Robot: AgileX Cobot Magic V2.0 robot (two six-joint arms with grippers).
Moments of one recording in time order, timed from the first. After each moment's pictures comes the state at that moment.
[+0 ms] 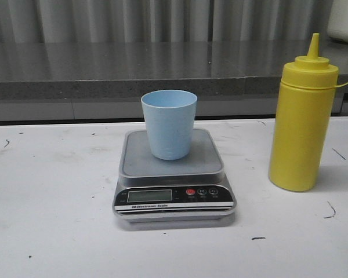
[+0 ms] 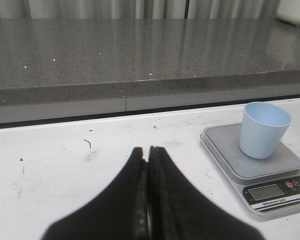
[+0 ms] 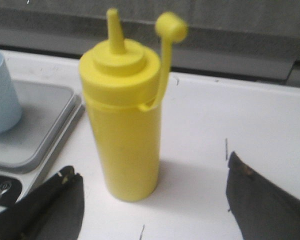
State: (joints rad) left arm -0.24 0.05 -0.40 0.03 0.60 -0.08; right arm 0.23 0.92 -0.23 0.04 -0.28 0.01
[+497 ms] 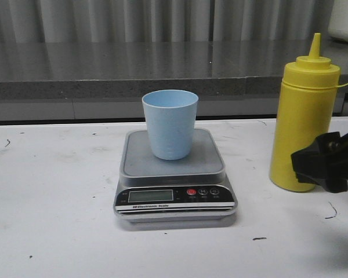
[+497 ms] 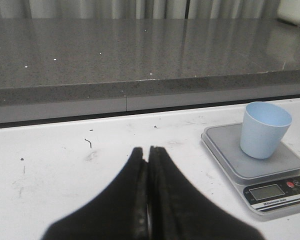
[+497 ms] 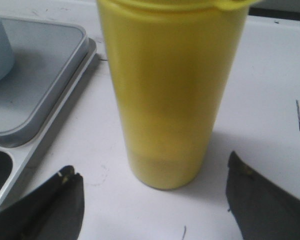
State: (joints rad) left arm -0.24 0.05 -0.40 0.03 0.60 -0.08; right arm 0.33 1.47 -0.23 0.11 -0.75 0.02
